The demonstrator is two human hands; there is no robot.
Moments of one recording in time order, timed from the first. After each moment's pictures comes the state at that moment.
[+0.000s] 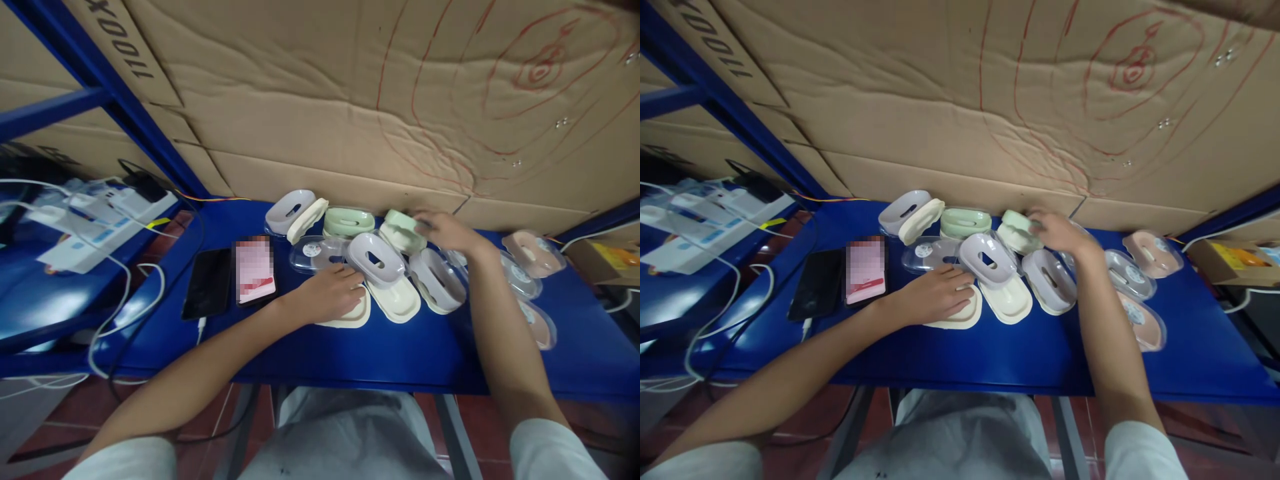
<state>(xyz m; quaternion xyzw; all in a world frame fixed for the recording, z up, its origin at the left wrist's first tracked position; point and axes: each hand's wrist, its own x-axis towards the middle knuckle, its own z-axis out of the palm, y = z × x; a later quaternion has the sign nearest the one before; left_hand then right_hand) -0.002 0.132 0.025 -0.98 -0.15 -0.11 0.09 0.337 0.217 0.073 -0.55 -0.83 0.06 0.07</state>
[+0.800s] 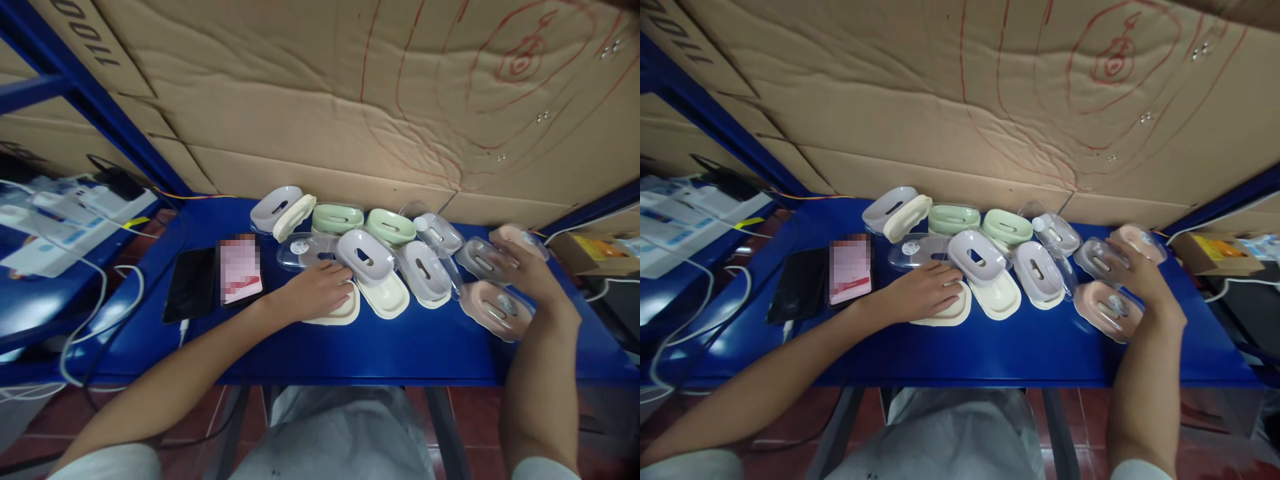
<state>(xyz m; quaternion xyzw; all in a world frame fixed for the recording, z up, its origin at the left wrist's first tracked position) -0.002 0.135 0.017 -0.98 -0.16 -0.11 0.09 0.517 0.090 0.038 -0.76 -0.63 0.03 0.15</state>
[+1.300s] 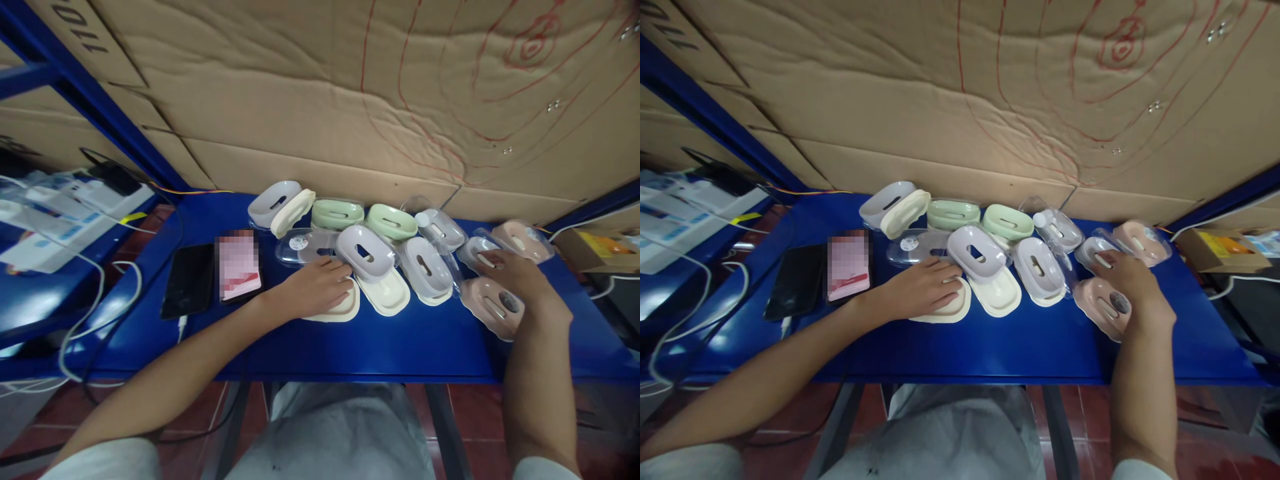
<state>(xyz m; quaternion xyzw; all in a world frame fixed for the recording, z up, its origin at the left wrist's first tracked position) -0.001 0.135 0.017 -0.98 -0.17 -0.10 0.09 0.505 0.097 0.021 -0.82 -0.57 0.04 -0.01</state>
